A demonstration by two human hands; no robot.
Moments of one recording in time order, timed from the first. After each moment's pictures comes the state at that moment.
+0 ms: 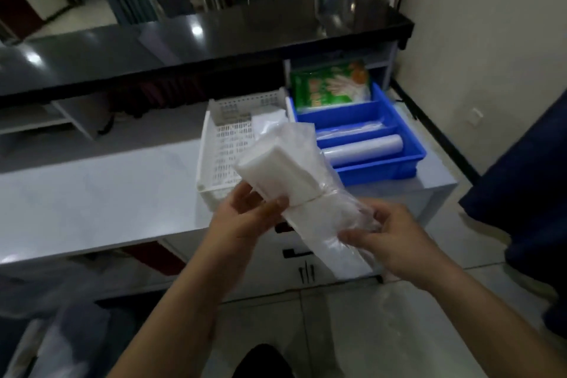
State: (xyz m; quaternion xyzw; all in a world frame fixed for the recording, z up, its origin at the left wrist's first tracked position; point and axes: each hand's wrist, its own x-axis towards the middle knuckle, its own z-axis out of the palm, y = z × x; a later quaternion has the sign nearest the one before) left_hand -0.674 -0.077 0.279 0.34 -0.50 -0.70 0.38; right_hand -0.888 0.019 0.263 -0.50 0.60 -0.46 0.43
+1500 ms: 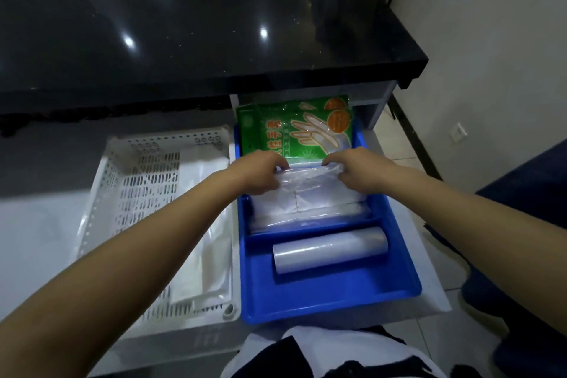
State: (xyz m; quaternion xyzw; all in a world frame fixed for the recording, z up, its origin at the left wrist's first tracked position) left_hand -0.929 -0.433 0.203 0.38 -0.89 -0.23 -0.08; right_hand -1.149 -0.340 0.202 -0.65 0.73 0.02 0.21
